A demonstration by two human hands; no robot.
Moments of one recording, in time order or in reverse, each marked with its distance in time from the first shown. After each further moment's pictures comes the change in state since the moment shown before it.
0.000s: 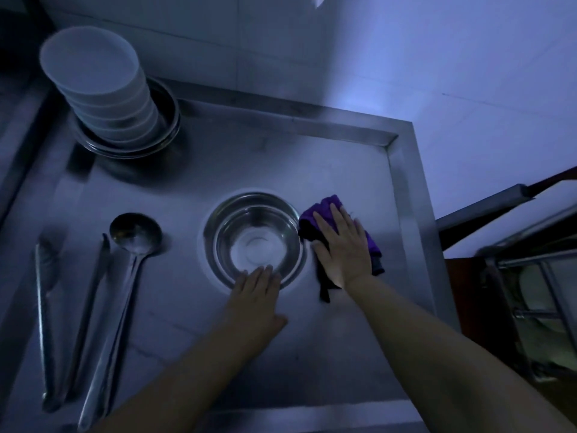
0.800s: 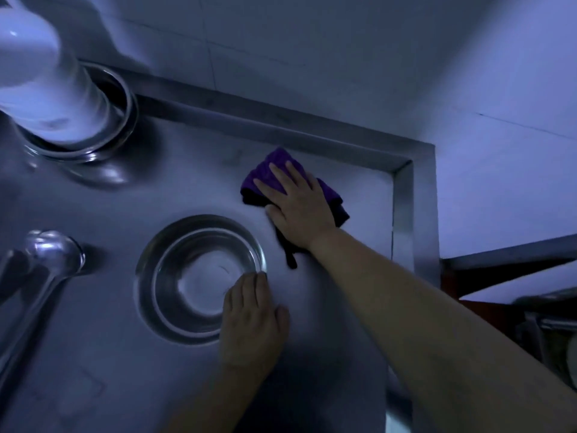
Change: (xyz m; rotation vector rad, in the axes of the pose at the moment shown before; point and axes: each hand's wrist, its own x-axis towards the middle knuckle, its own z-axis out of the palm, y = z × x) left_hand 0.110 0.099 -0.009 -0.259 0.309 -0.465; right_hand 0.173 0.037 0.002 0.029 -0.025 -0.467
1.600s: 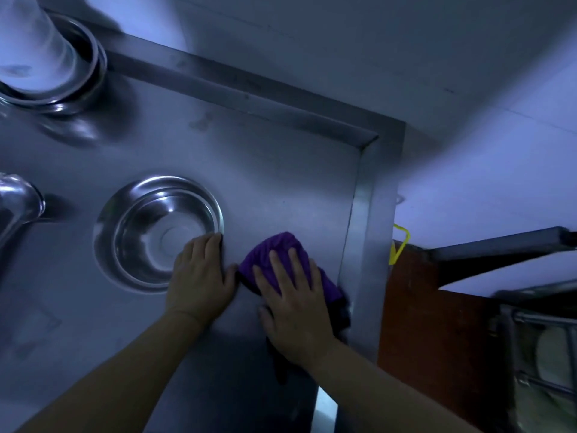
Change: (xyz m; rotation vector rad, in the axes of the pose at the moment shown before) left_hand -0.004 0.011 0.001 -0.002 0.058 -0.063; right_hand -0.234 -0.028 0.014 0.021 -0.019 -0.007
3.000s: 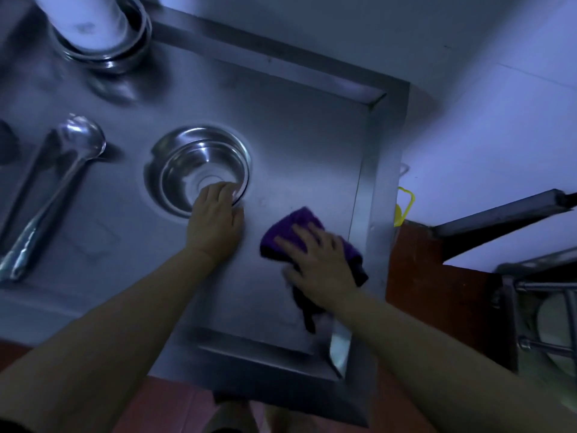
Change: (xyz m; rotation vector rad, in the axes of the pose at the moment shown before) left_hand -0.059 -0.031 -0.022 -0.119 0.230 0.136; right_hand -0.057 -0.031 -0.010 0.022 -0.165 0.044
